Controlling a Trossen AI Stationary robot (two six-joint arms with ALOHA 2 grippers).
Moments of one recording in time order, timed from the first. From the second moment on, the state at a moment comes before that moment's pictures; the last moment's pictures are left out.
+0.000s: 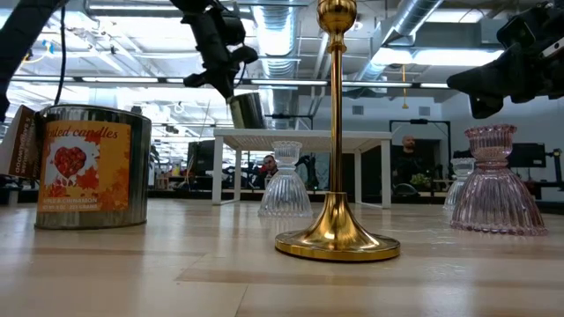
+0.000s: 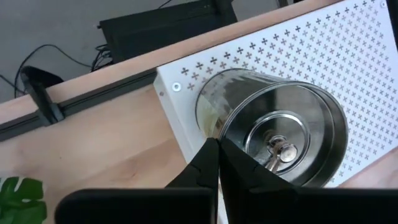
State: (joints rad) left arm 0.77 1.68 1.98 -1.25 0.12 -0.38; right arm 0.23 0.08 0.03 -0.02 0.32 0.08
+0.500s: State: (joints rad) left arm 0.74 1.73 2.03 -1.29 0.08 -0.35; right arm 0.23 0.08 0.03 -0.02 0.32 0.08
